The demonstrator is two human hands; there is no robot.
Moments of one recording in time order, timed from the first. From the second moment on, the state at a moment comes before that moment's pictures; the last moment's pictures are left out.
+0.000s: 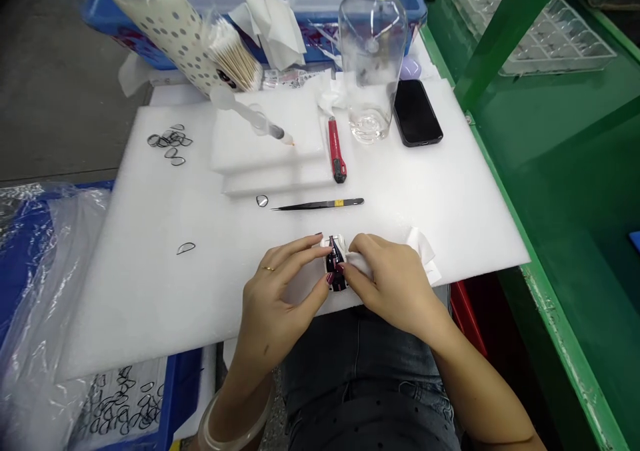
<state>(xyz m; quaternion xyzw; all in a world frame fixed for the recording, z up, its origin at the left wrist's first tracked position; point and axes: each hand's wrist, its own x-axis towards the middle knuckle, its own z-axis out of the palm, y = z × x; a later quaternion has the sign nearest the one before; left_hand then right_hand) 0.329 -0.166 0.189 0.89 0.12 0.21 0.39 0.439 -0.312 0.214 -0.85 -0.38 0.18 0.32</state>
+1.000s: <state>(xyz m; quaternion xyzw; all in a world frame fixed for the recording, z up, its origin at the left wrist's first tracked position) 0.333 -0.139 0.185 0.90 -0.01 0.15 0.40 0.431 -0.330 0.206 -0.77 -0.54 -0.15 0.32</state>
